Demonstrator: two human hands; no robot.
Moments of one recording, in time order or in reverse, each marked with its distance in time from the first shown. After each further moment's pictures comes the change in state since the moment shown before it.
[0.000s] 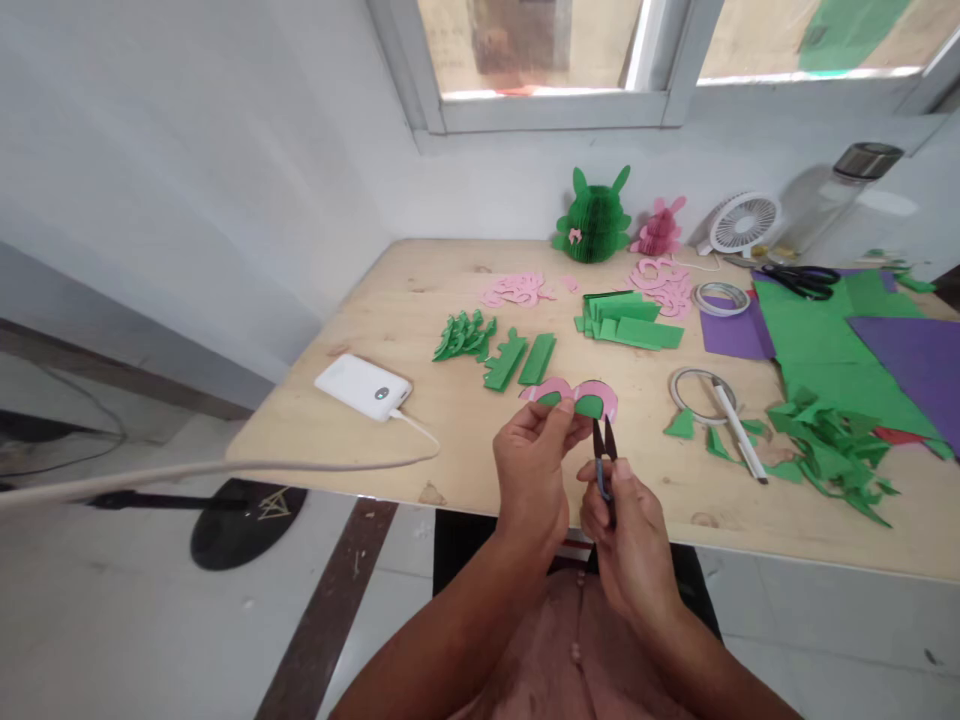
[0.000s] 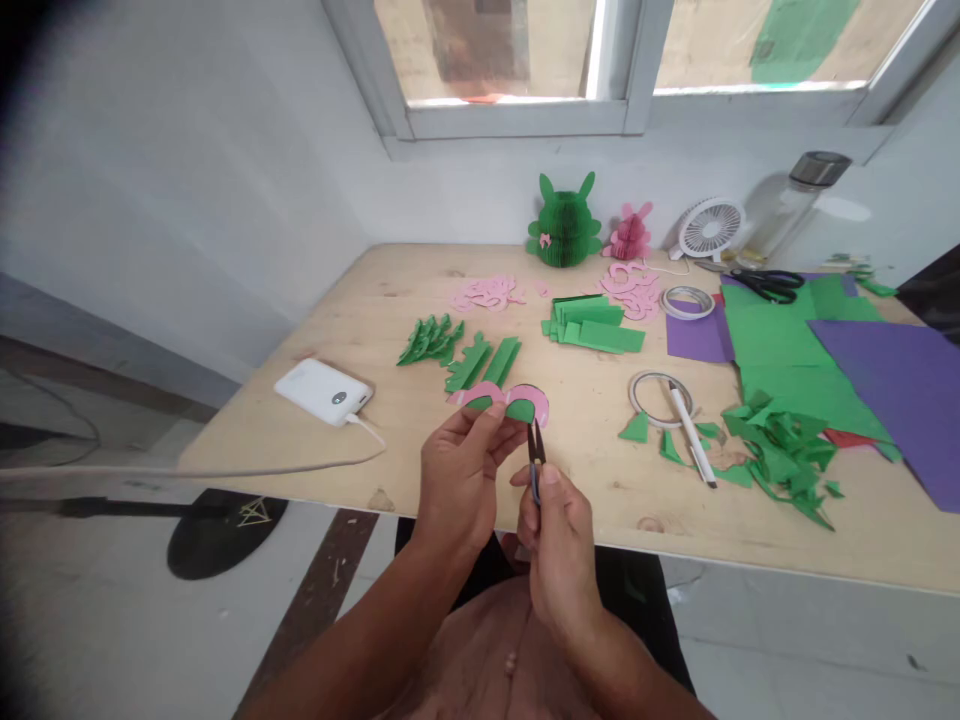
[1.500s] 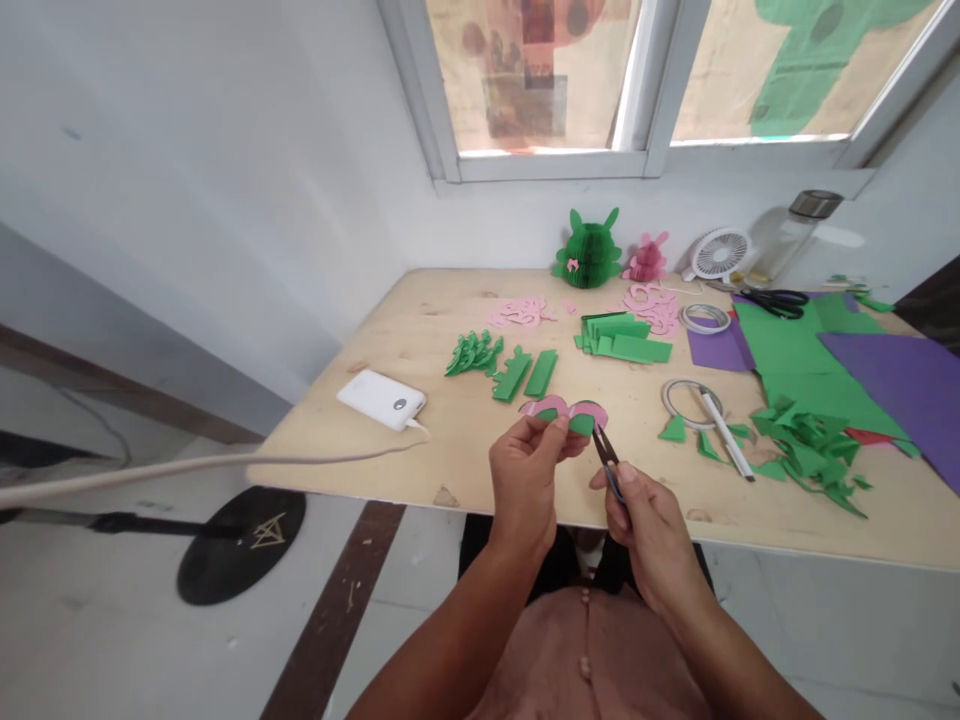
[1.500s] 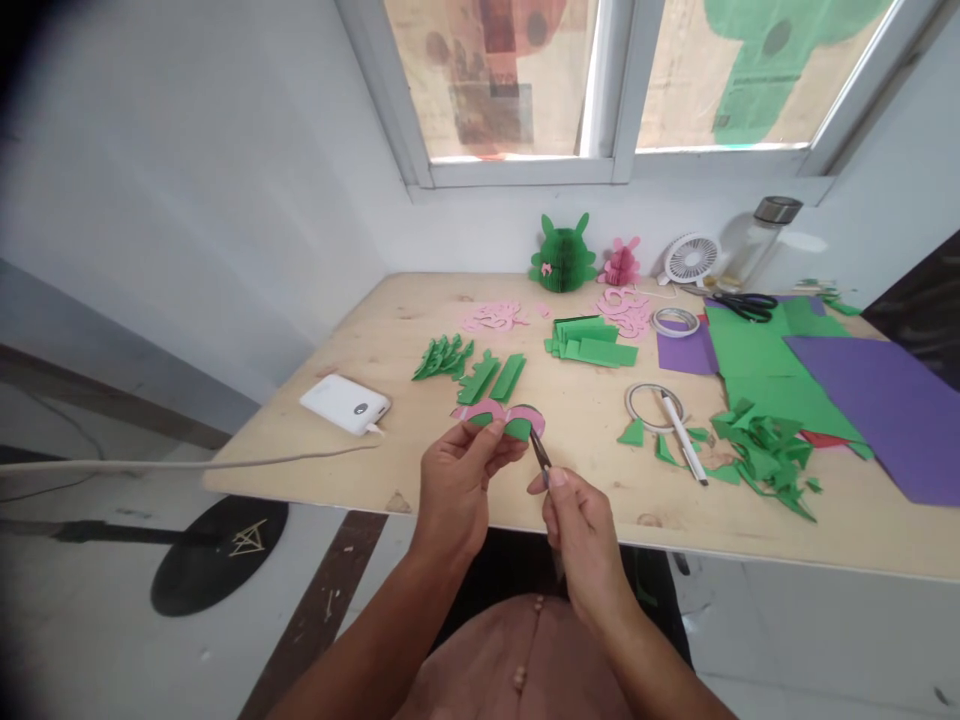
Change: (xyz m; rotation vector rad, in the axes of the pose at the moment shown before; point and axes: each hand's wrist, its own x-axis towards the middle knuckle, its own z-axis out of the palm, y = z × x) left_hand -0.015 0.010 -0.019 0.123 -0.091 0.105; right_hand -0.006 -0.012 -0.022 -0.297 -0.101 -0.086
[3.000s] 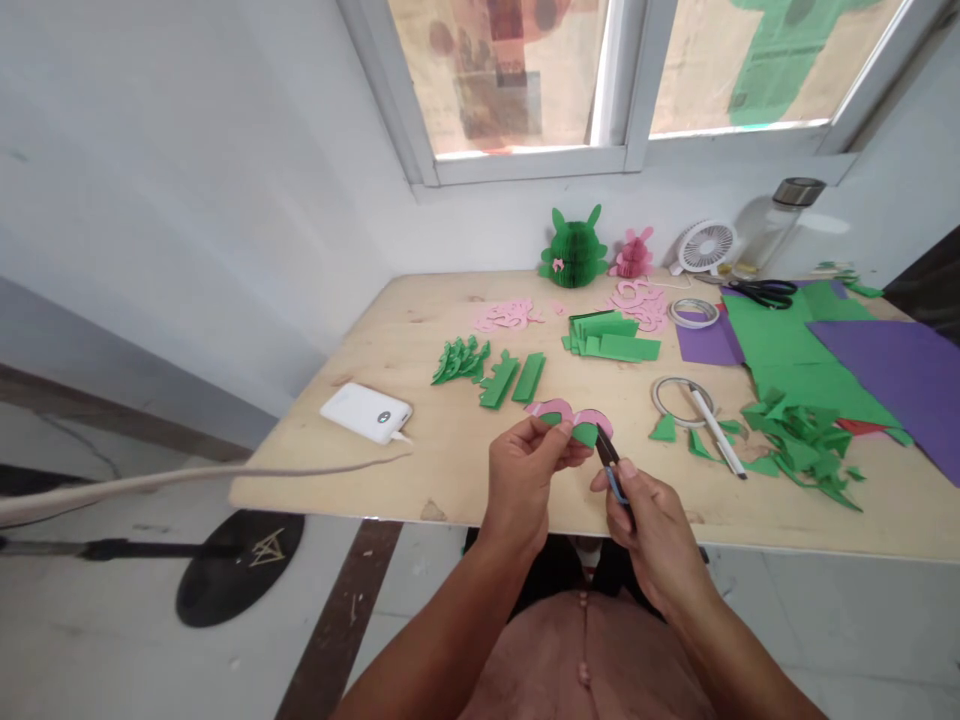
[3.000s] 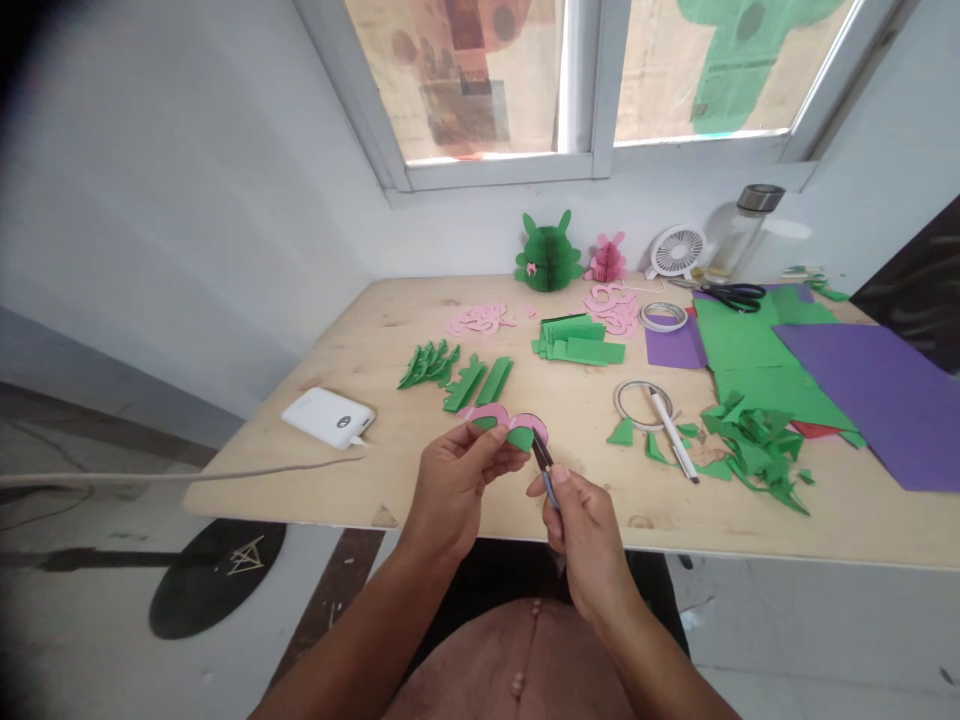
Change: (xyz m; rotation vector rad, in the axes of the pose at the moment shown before) left_hand 0.006 -0.001 0.010 0.110 -0.096 -0.135; right_hand 0.008 -0.009 -0.010 0.116 0.021 0.077
